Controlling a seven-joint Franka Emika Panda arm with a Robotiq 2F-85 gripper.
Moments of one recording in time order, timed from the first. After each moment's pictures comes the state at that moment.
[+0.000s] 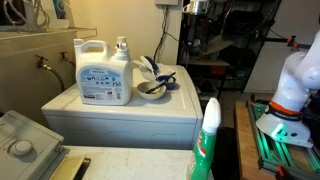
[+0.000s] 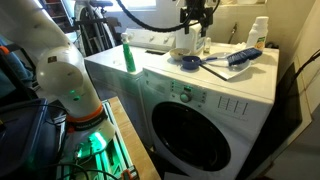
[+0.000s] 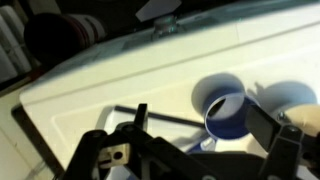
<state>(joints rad) -0.01 -0.26 -0.08 -2.14 -0.02 1.97 -0.19</state>
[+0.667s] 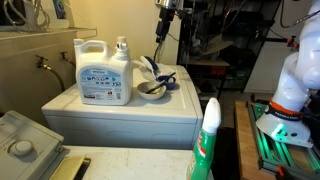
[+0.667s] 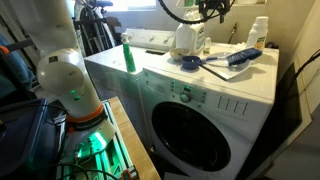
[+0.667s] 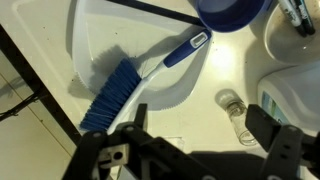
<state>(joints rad) 0.01 0.09 -0.01 -1.73 0.01 2.07 -0.13</state>
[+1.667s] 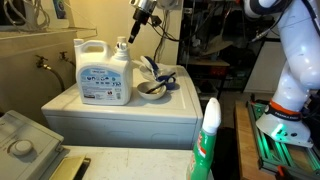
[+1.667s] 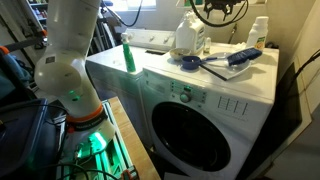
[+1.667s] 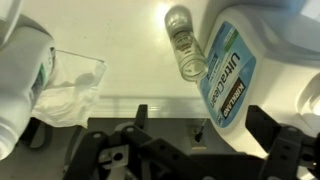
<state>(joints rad) -0.06 0.53 0.14 -1.19 0.30 2.04 -0.62</state>
